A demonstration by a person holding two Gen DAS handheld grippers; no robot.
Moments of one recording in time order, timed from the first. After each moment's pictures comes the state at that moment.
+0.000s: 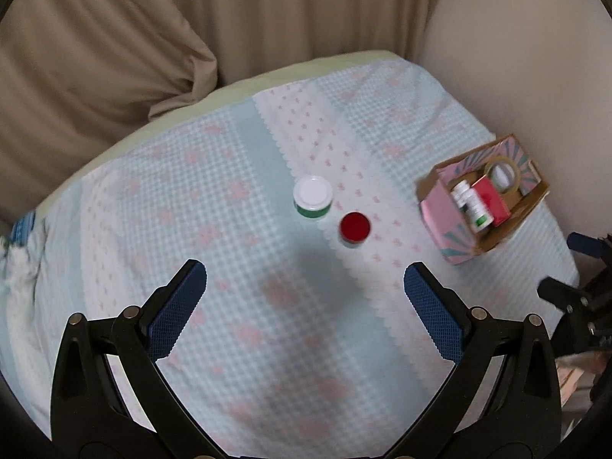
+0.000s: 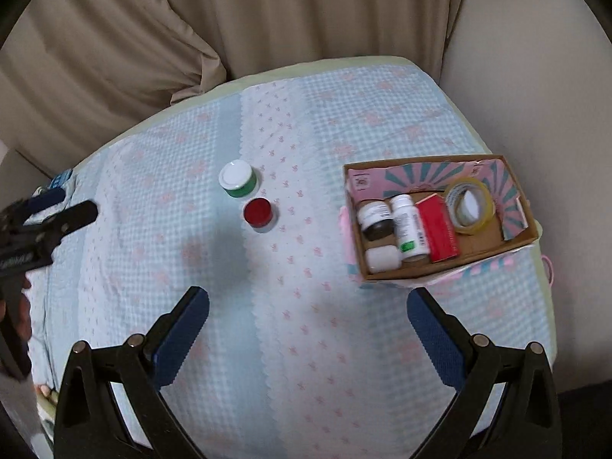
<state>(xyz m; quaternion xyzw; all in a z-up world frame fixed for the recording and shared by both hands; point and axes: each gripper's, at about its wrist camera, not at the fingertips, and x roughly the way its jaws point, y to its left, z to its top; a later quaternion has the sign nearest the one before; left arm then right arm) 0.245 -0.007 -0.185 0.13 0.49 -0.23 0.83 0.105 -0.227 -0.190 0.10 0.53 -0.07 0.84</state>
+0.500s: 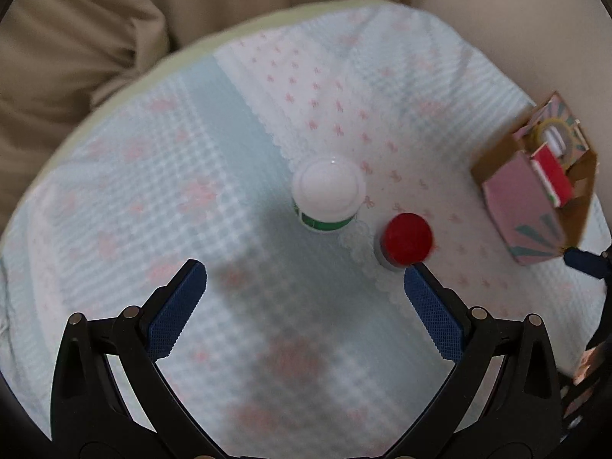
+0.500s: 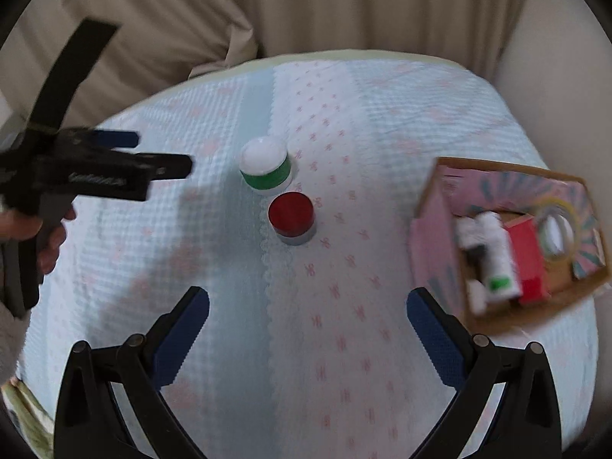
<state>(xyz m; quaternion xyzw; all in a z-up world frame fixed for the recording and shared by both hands) 0.355 -0.059 -0.355 0.17 0.53 -0.27 0.79 0.184 -0.174 -0.323 0.05 0.52 -0.02 0.85</state>
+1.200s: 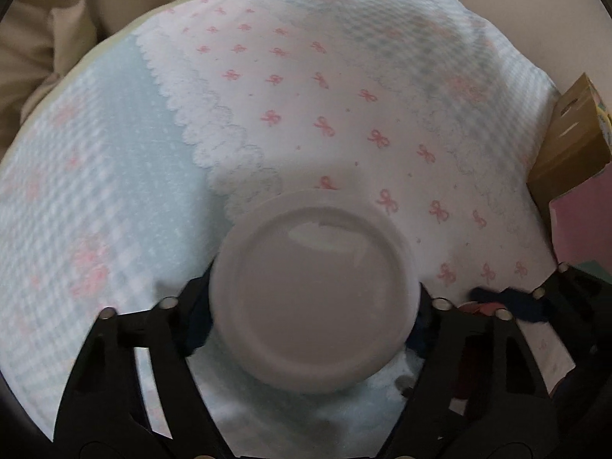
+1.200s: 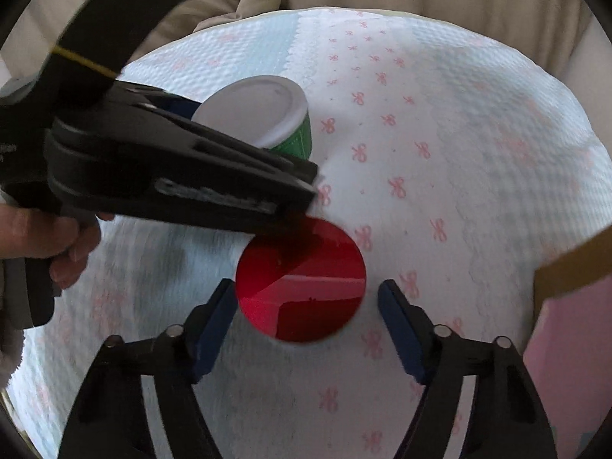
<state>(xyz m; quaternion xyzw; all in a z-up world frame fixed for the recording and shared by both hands) 0.417 -0.129 -0.463 0.17 0.53 -0.33 0.76 0.295 -0.167 -0.448 0.02 0.54 0.03 0.84</state>
